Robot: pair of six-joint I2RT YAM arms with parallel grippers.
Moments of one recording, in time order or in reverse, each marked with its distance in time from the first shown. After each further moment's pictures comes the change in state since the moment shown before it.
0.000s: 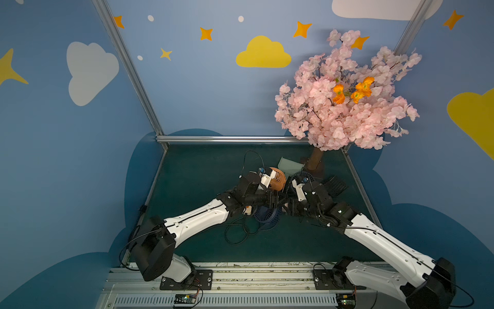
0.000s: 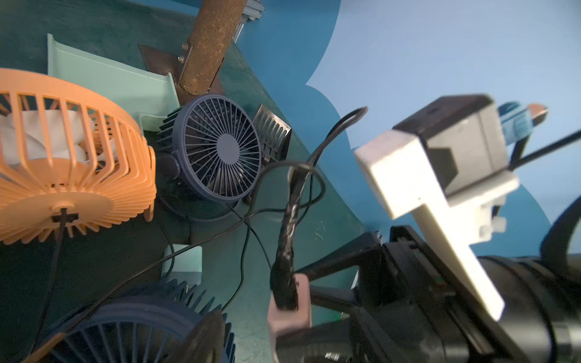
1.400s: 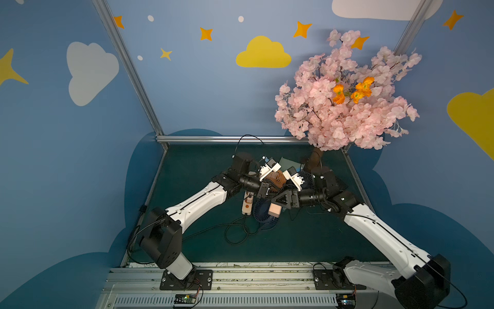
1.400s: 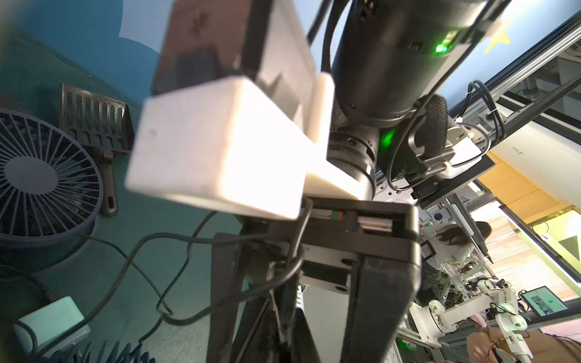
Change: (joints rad) left arm 0.185 0.095 0.217 -0.173 0.771 0.277; right arm -0.161 0.107 0.126 0.132 -0.804 -0.059
